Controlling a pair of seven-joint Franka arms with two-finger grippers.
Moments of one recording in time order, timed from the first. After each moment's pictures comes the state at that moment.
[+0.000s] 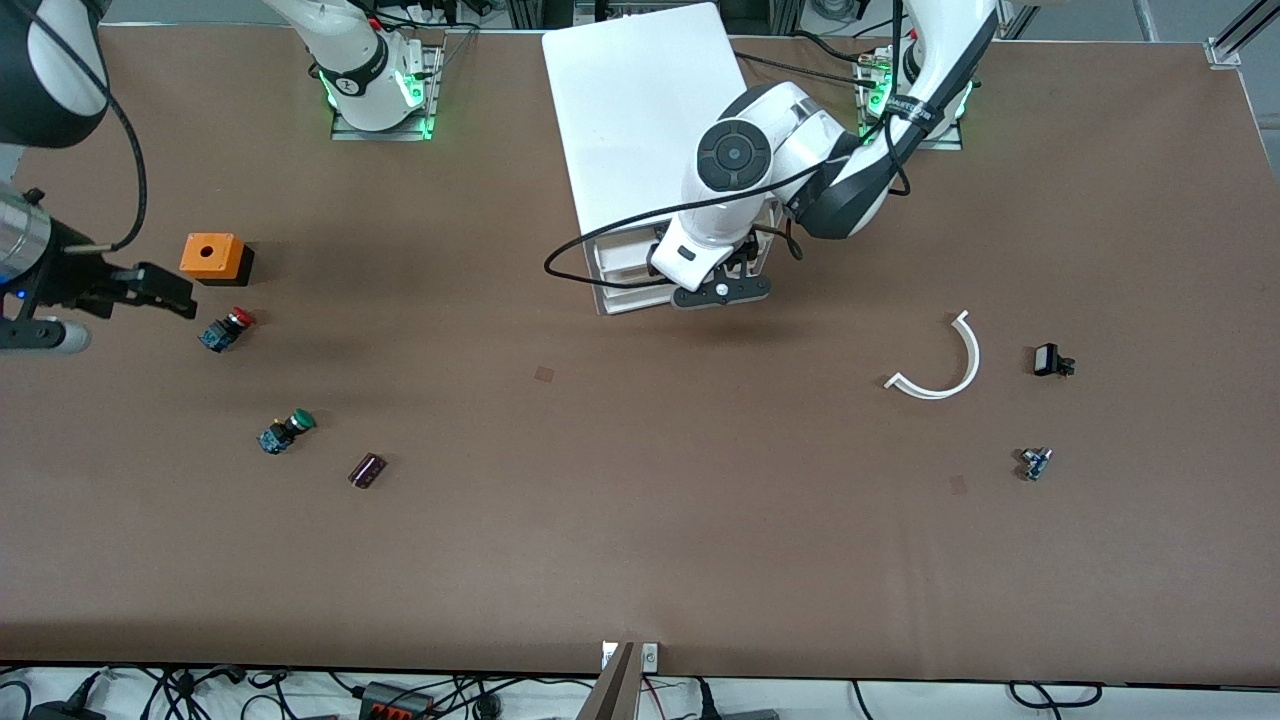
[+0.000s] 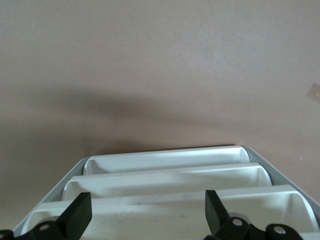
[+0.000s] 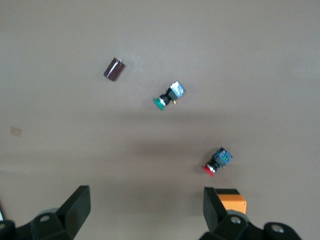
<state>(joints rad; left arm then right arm) -0.29 0.41 -0.50 -1.78 0.05 2.06 -0.98 0.00 0.11 -0.01 -1.62 -0.03 1.70 -0.02</state>
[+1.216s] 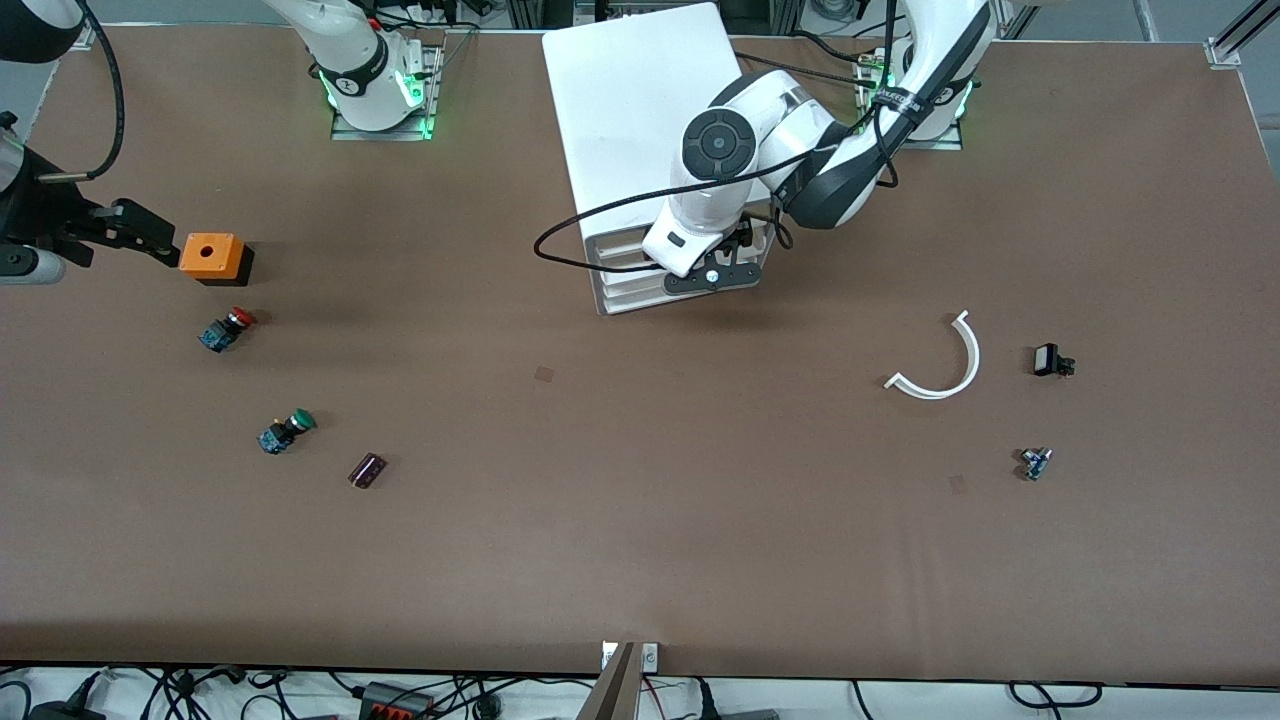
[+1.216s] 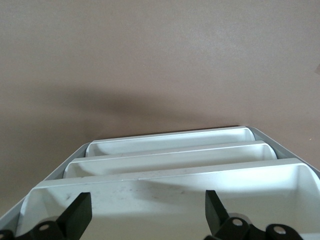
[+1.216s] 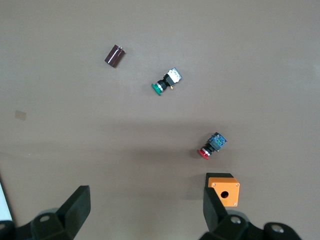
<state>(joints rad) -0.29 0.41 -0.53 -1.78 0.05 2.02 -0.98 0.00 -0.01 -0.02 -1.69 -0.04 1.67 -0.04</state>
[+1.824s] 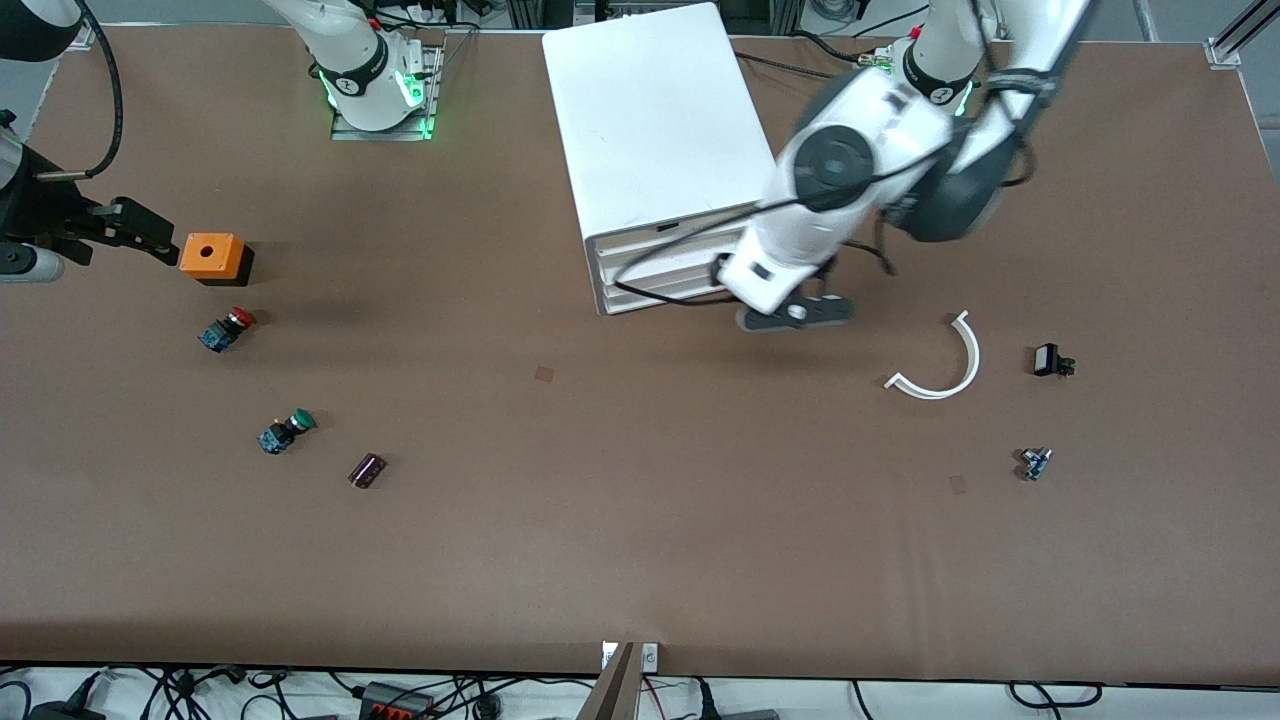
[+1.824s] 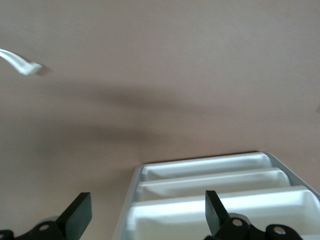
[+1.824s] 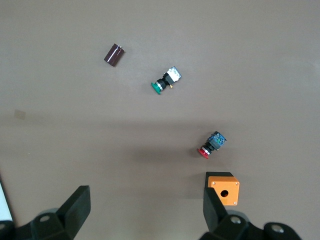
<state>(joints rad) -0.08 0.36 -0.52 -1.59 0.06 1.74 -0.75 0.00 -0.01 -0.02 -1.69 -0.04 1.67 -0.04</state>
